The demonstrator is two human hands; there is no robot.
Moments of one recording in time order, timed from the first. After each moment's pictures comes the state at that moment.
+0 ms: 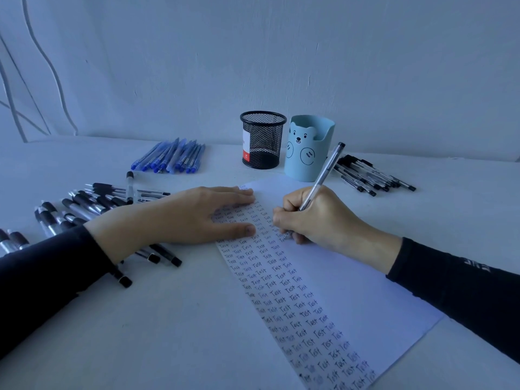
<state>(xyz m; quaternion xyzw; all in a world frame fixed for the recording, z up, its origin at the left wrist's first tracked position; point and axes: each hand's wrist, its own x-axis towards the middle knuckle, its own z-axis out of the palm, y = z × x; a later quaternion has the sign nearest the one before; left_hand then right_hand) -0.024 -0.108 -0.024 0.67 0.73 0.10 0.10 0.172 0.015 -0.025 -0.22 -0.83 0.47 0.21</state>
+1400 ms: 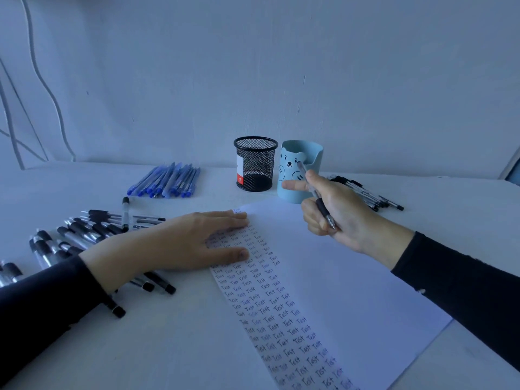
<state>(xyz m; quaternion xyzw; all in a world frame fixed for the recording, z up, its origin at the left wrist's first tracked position) -0.023 -0.110 -0.020 0.67 0.73 0.08 0.11 0.176 0.056 0.000 -0.23 -0.67 0.67 0.22</state>
